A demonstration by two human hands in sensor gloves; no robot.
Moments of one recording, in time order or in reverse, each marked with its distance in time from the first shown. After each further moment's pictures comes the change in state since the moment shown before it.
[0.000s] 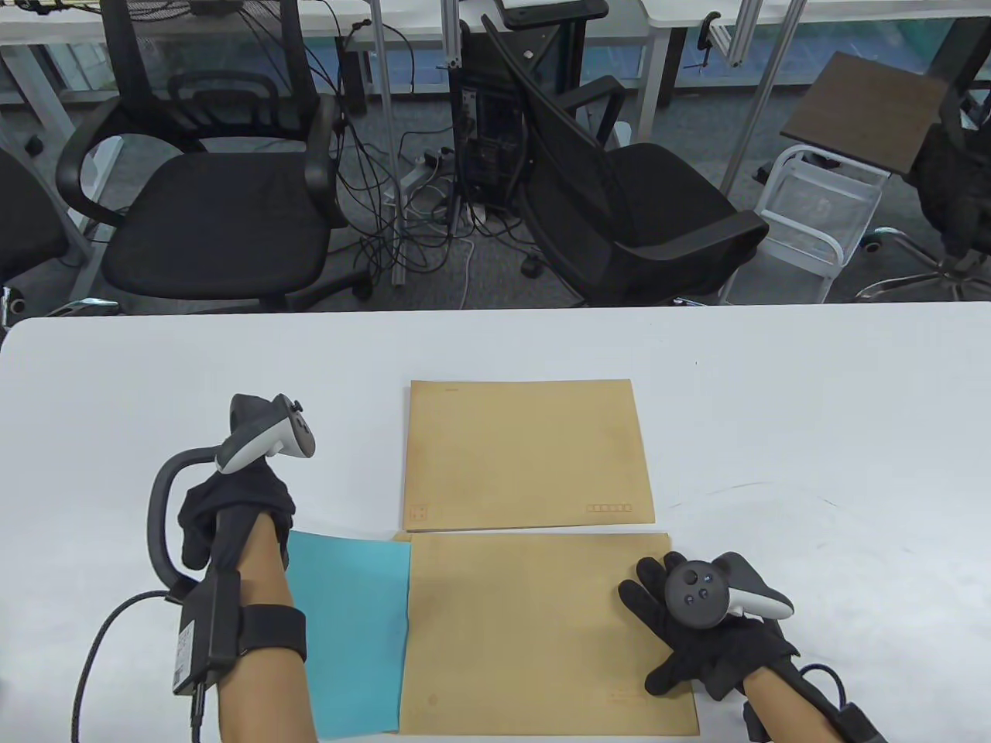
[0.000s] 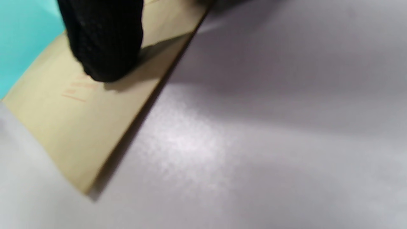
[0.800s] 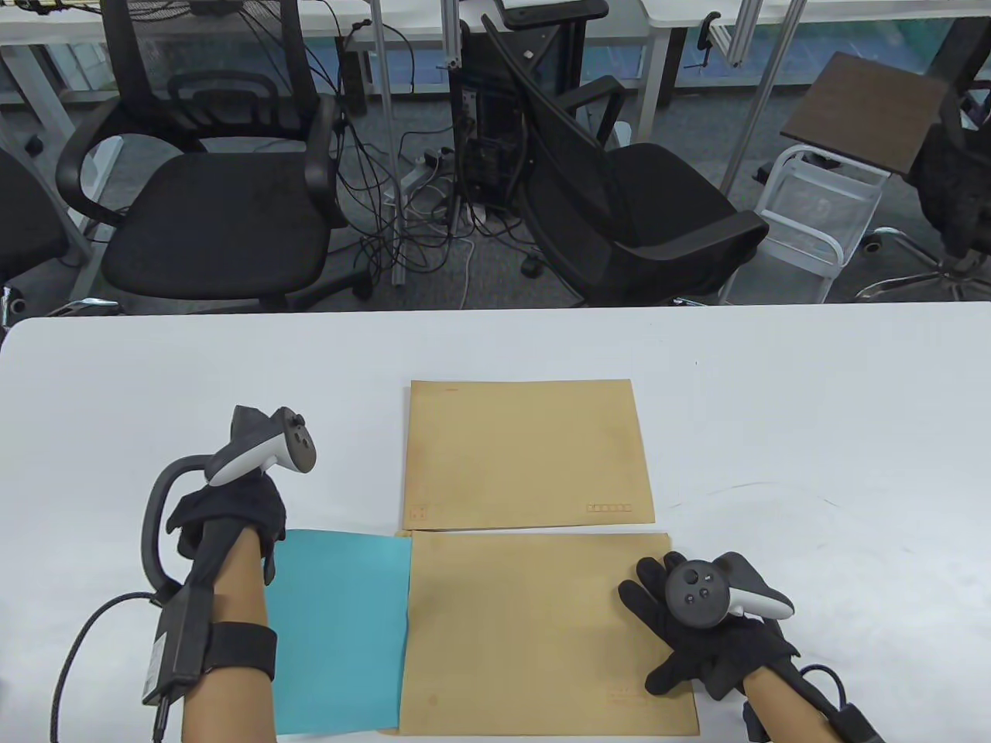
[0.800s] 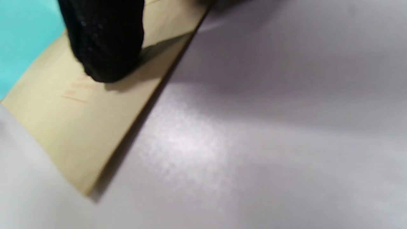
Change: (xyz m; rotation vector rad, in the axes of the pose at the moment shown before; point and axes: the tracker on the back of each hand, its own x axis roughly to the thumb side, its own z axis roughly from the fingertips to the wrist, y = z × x) left_hand -0.004 -0.012 -0.011 0.033 -0.126 -0.071; right_hand 0.000 0.000 0.000 -0.001 -0.001 -0.004
